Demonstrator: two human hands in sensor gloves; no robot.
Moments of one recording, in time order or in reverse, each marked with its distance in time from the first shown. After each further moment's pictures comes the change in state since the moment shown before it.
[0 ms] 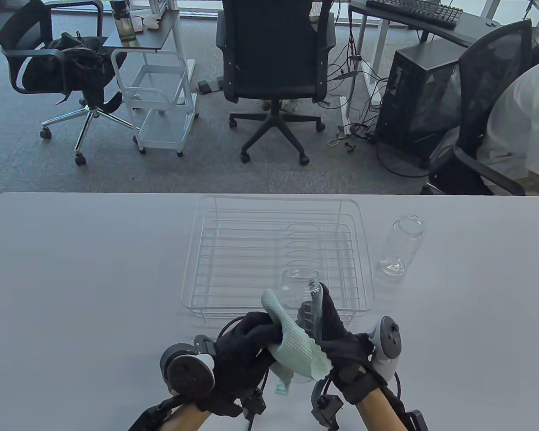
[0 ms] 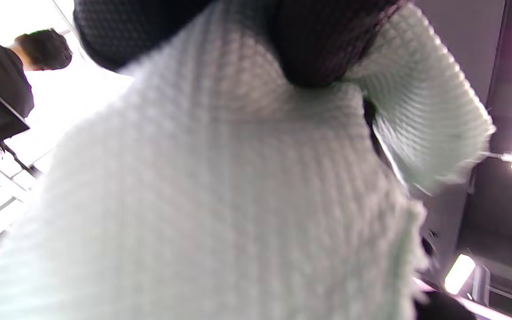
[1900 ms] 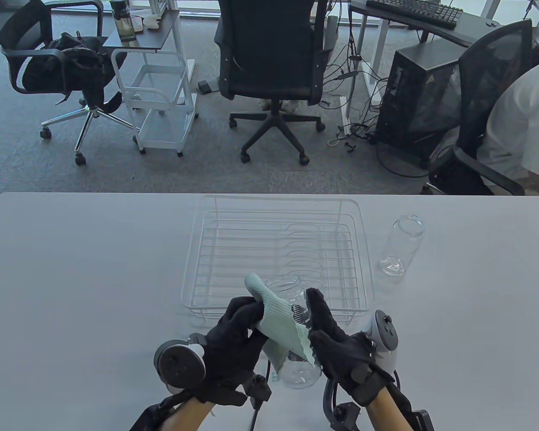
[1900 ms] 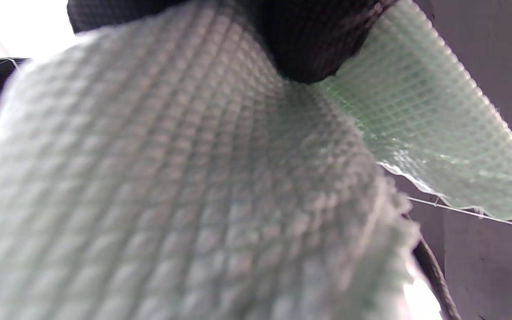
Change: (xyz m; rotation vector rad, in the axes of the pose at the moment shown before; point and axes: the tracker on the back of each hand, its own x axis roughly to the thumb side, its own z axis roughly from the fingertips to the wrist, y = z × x) left_hand -0.009 0.022 -0.006 0.223 0.150 0.065; right_hand -0.006 0.008 0.000 0.291 0.088 -0.095
